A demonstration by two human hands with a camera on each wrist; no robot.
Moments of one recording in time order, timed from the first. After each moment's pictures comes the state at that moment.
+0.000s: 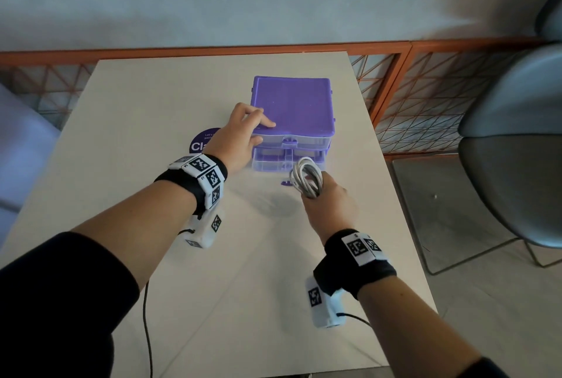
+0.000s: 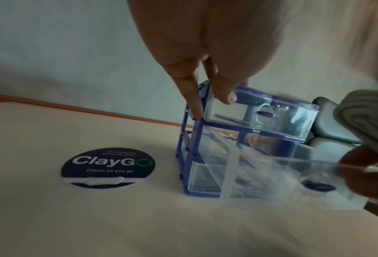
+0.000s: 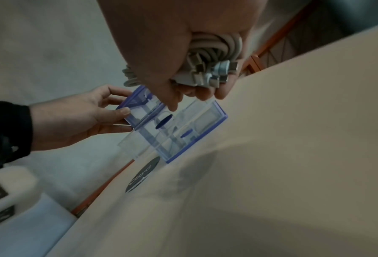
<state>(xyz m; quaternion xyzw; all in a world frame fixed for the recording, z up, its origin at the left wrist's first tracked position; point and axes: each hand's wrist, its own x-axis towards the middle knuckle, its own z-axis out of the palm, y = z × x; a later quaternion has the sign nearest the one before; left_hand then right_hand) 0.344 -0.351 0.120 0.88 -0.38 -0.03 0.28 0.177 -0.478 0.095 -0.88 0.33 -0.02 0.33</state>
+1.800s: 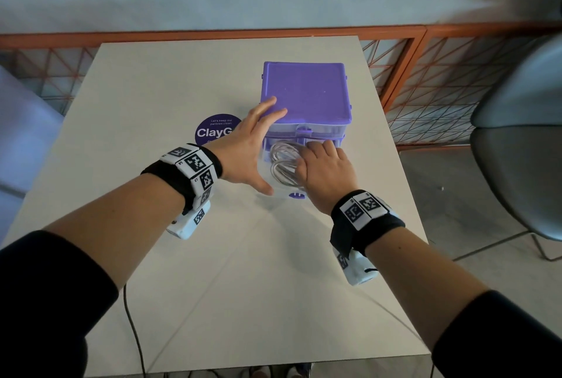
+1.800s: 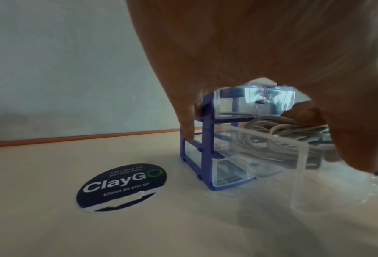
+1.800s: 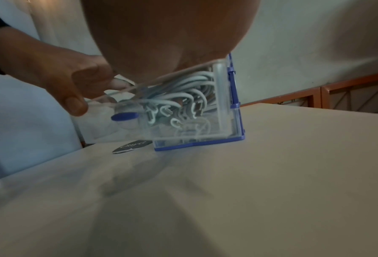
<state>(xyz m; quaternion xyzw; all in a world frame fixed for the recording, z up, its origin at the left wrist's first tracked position) 0.328 -0.331 0.120 0.85 -0.46 -0.18 0.17 0.210 -0.488 0.066 -0.99 0.06 -0.11 0.04</state>
